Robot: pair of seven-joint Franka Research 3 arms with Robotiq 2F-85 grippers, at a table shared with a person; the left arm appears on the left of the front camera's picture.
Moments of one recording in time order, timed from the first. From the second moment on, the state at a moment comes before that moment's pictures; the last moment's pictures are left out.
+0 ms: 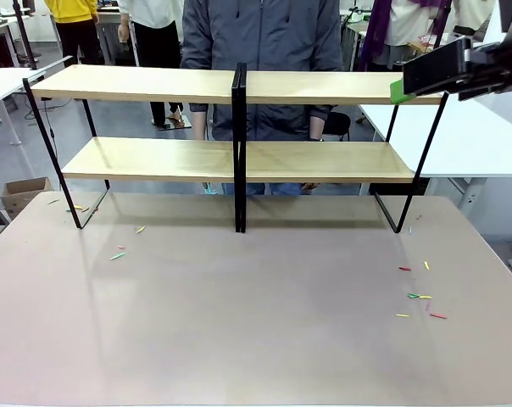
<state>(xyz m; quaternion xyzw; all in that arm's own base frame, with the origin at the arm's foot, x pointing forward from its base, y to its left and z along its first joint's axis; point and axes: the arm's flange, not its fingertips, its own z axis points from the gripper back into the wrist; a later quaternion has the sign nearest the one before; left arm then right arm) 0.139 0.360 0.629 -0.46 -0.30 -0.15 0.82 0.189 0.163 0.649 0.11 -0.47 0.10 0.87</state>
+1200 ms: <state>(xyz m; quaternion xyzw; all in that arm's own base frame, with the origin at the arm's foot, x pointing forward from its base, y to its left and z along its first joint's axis) 0.298 0.077 0.439 -0.45 0.14 -0.43 0.77 0.335 -0.103 0.407 0.49 -0.04 -0.24 0.84</state>
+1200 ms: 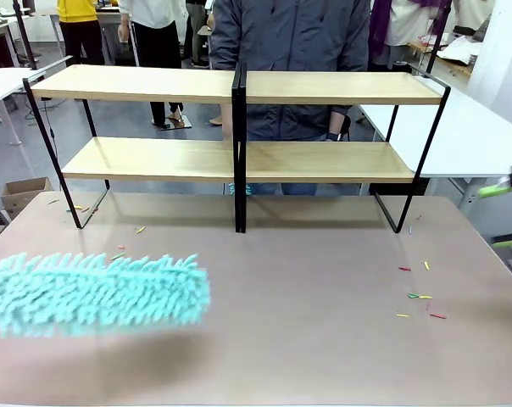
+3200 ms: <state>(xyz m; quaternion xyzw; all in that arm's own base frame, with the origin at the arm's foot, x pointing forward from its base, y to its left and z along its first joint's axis) 0.362 0.120 0.459 -0.42 -0.05 -0.39 0.82 0.331 -0.046 0.375 0.60 0.04 -0.04 0.80</state>
